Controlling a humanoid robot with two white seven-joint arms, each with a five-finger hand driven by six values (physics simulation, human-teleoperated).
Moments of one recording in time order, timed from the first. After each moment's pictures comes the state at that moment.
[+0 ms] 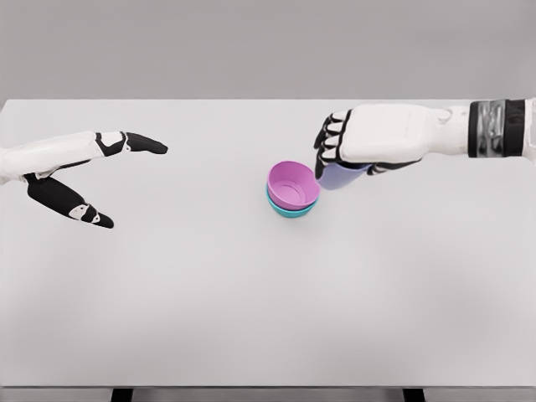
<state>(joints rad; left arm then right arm) -0.60 1.09 -0.68 -1.63 0.46 -0.61 -0.61 -0.94 -0.84 0.82 -1.69 0.27 -0.61 0.61</state>
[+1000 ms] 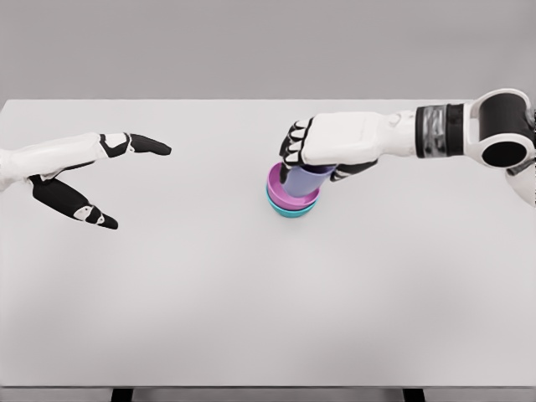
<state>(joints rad) -0.58 1.07 -0.66 -1.63 0.45 -0.61 -0.61 -0.96 -0.69 0.88 -1.55 0.28 -0.61 0.61</state>
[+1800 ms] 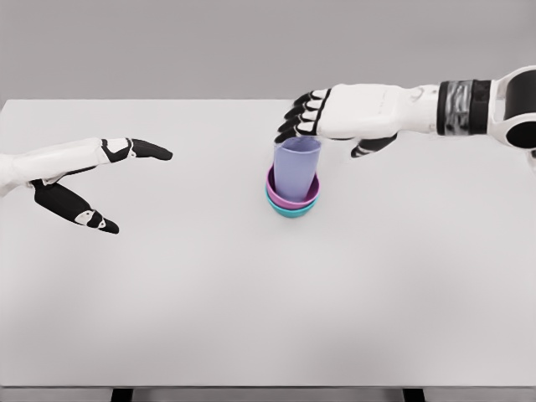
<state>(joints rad) -0.57 1.07 -0.66 -1.63 0.45 -0.61 -0.61 -0.98 -0.73 0.82 -1.54 0.30 -0.61 0.61</state>
